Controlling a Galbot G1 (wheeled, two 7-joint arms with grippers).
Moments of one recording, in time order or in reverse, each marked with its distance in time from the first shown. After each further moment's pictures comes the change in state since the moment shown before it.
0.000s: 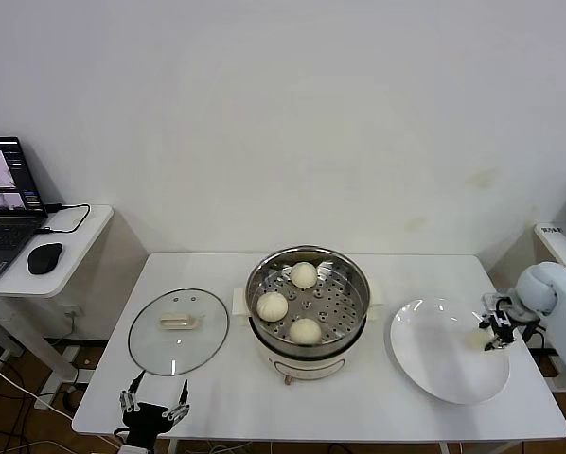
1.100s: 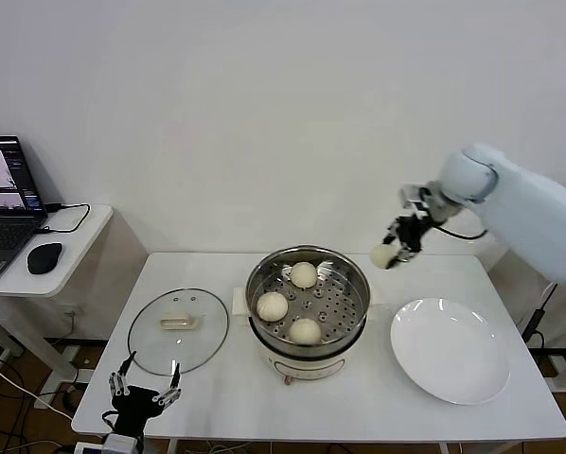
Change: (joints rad) left arm -0.027 0.056 -0.028 -0.051 -0.018 0.000 0.000; right arm 0.782 0.201 -0.715 0.149 0.625 -0.262 -0.061
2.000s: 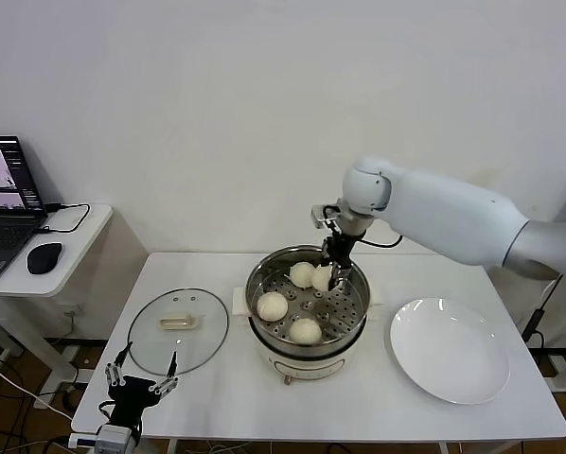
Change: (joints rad) left arm -0.036 0.013 -0.008 0.013 -0.044 -0.006 -0.004; right arm 0.062 0.269 -0.268 -0.057 0.122 -0.079 0.045
